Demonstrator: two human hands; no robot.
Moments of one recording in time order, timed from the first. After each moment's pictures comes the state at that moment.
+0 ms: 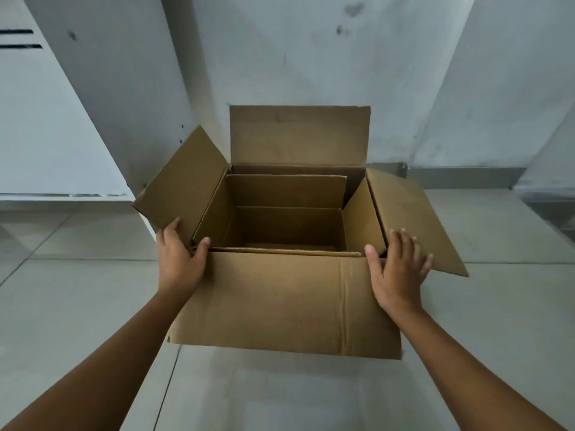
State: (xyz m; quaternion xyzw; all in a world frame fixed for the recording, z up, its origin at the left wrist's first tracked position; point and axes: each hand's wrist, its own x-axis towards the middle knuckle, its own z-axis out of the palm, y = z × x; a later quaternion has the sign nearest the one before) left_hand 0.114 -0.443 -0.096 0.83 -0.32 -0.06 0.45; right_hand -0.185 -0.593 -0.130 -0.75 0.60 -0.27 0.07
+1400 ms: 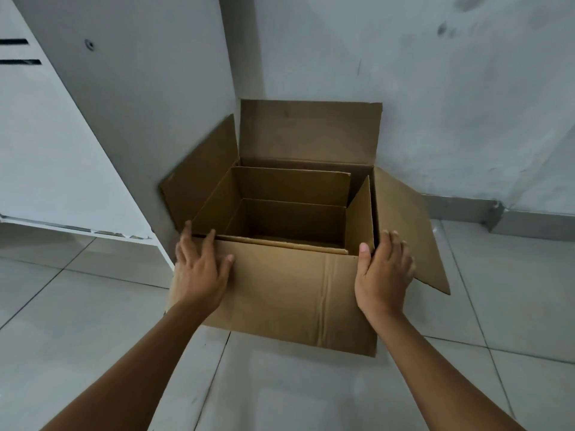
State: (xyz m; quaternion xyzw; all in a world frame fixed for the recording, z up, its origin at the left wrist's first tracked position) left_hand 0.246 -0.531 -0.130 0.90 -0.36 0.03 0.24; right_hand 0.020 -0.699 -0.134 -0.77 0.55 -0.30 0.11
